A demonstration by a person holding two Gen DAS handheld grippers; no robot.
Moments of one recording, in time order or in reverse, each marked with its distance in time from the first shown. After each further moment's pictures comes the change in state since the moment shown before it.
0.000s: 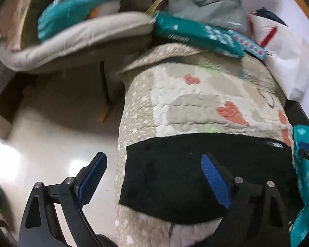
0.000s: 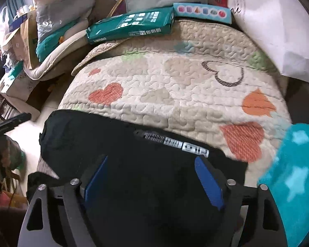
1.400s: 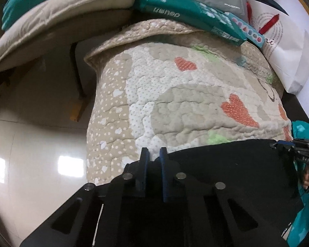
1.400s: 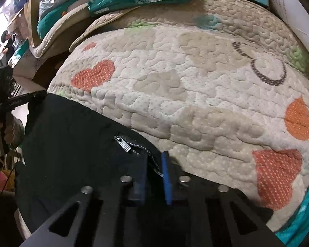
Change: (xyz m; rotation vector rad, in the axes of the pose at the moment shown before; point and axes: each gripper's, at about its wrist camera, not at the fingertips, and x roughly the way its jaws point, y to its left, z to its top) left arm 0.071 -0.015 0.019 0.058 0.079 -0.114; right arm 0.078 -0.009 0.011 -0.102 0.128 0.090
